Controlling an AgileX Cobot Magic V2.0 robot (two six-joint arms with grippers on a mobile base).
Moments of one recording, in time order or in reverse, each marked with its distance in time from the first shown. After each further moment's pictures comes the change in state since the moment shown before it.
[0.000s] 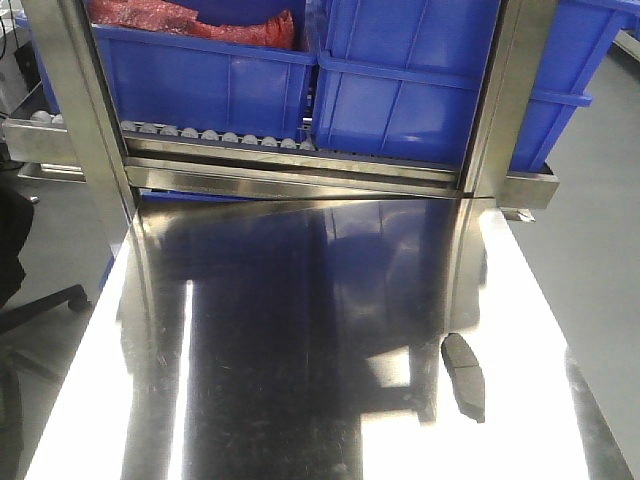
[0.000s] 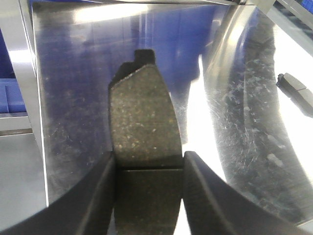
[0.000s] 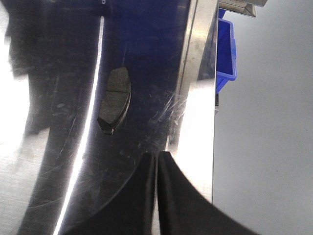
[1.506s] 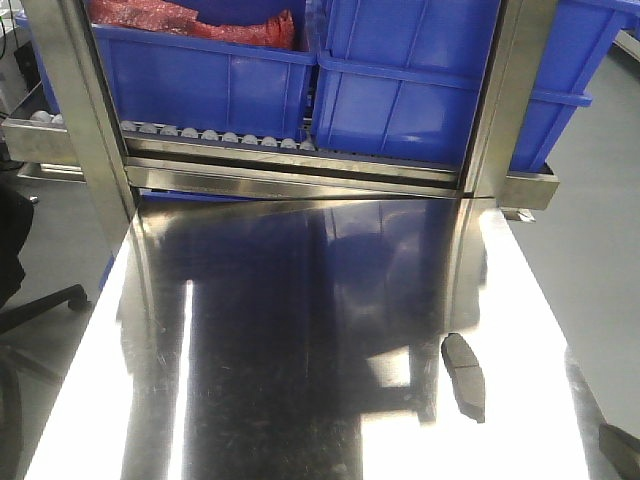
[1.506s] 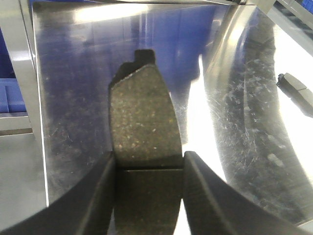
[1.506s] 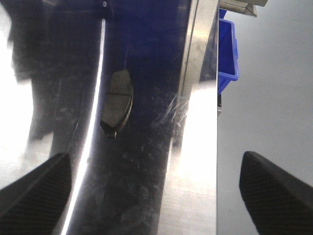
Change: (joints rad) left arm 0.000 0.000 0.000 0.000 0.000 0.000; right arm 0.000 0.001 0.000 0.010 -0.019 0.027
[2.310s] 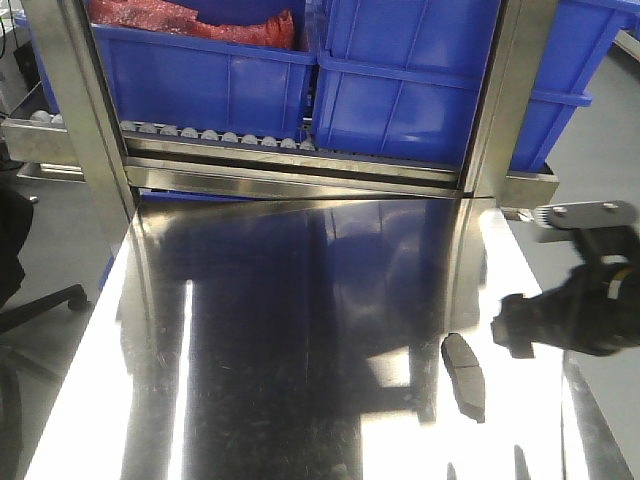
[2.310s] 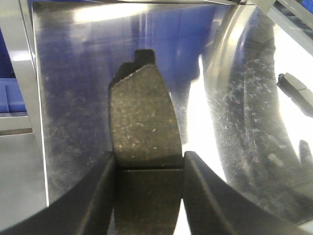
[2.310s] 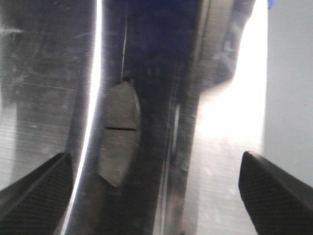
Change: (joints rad) left arm 0.000 0.000 0.000 0.000 0.000 0.000; right arm 0.102 0.901 -0.419 -0.049 -0.077 0.133
